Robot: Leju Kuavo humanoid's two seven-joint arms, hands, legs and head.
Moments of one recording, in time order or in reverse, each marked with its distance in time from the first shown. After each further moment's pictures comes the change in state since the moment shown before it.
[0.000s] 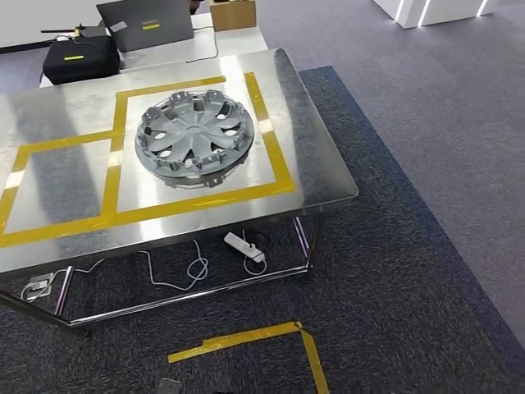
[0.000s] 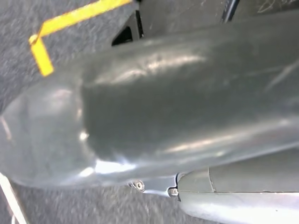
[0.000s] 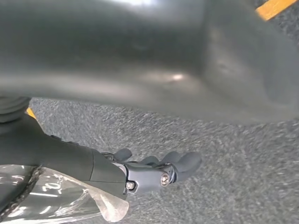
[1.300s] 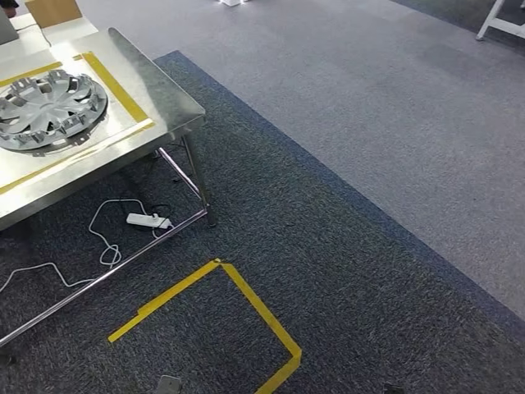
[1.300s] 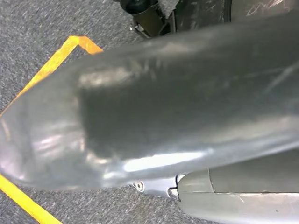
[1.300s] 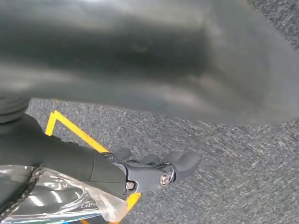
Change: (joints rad) left arm -0.001 -0.010 0.040 -0.010 -0.022 -0.021 -0.012; right arm -0.001 0.013 -0.009 0.010 -0.024 -0.012 -0.082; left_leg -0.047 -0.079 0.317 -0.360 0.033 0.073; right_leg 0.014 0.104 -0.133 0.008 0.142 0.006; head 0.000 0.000
